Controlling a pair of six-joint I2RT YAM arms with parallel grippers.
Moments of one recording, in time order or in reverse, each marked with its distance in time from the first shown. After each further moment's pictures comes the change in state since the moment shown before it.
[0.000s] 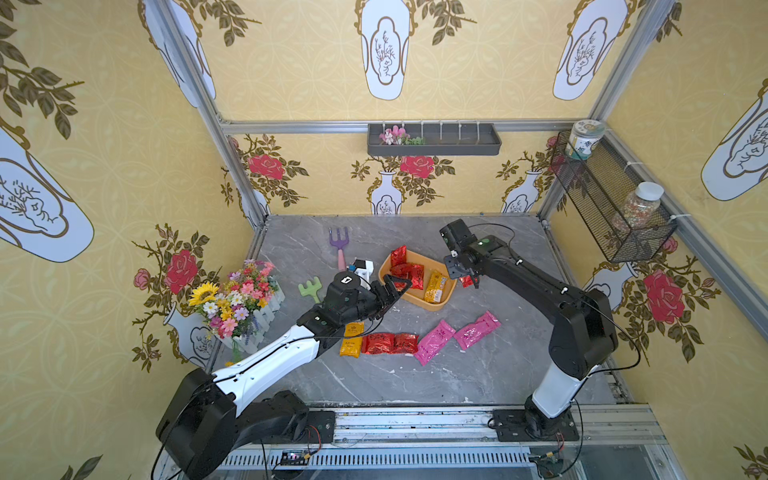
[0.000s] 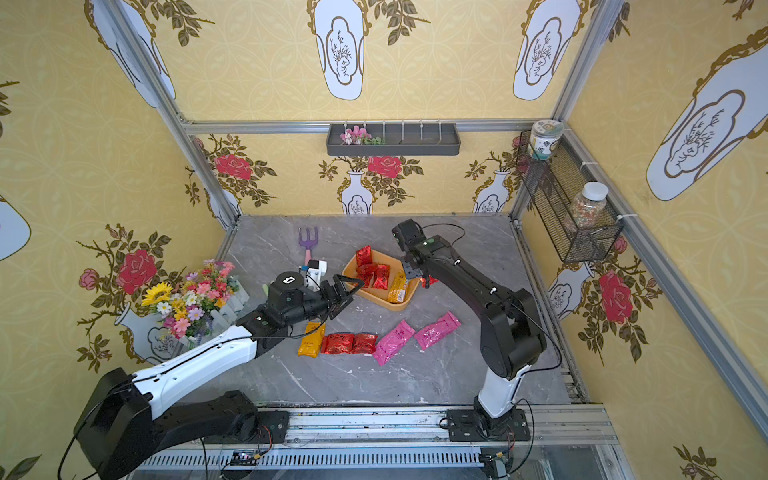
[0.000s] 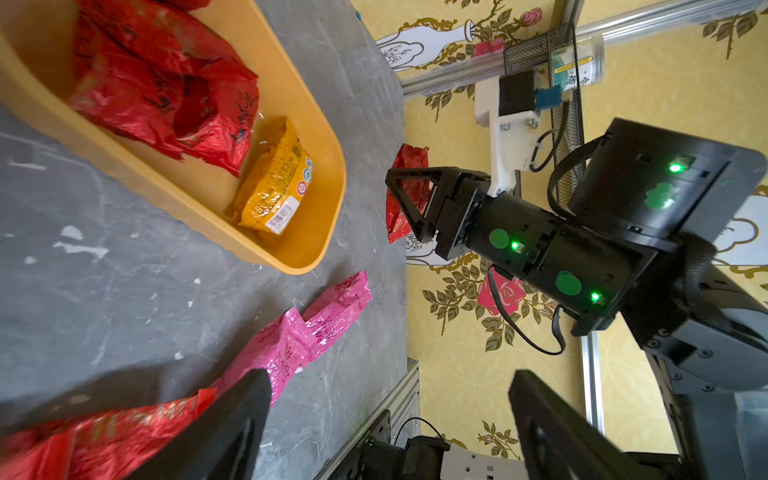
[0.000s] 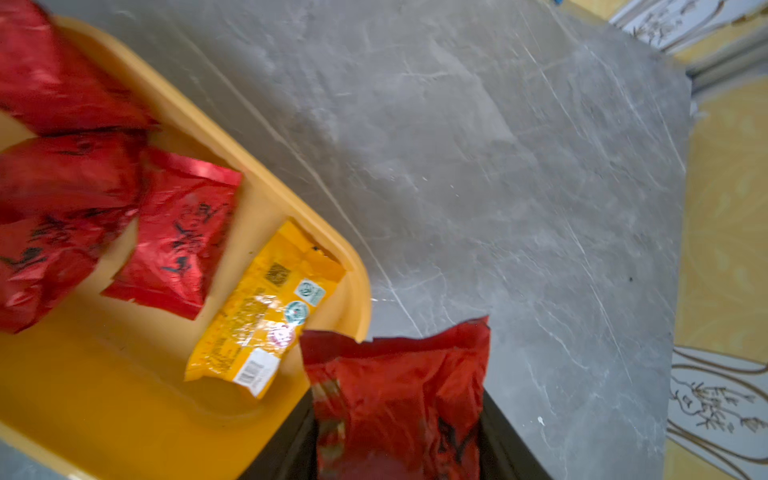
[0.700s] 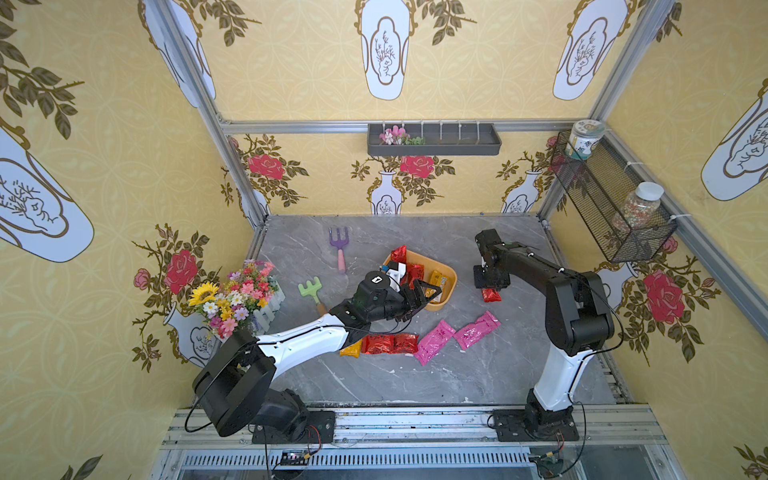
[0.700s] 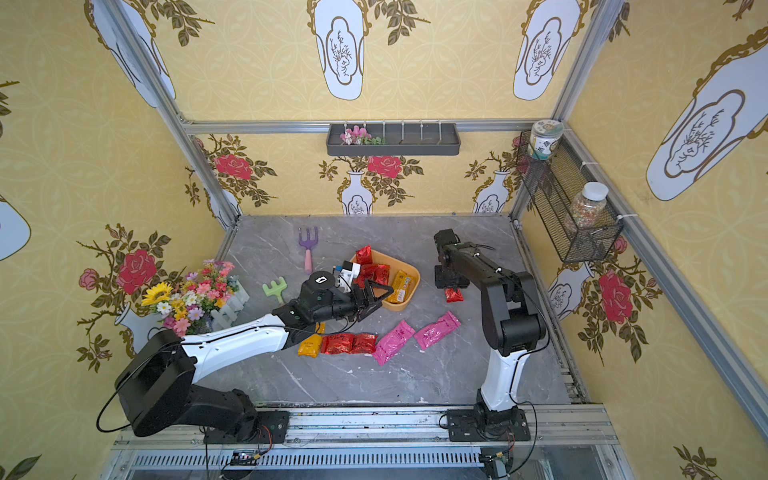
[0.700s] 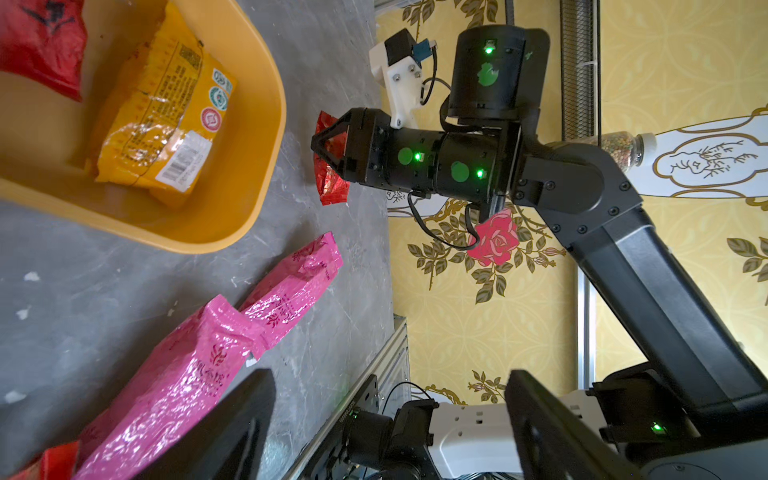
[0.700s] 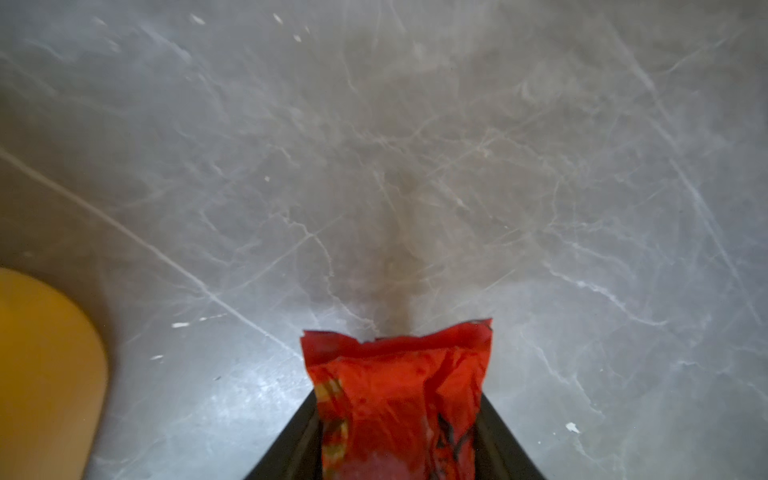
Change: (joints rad) left arm -0.122 0.193 0.053 0.168 0.050 -0.031; right arm -0.274 0.151 -0.141 0.081 -0.171 0.050
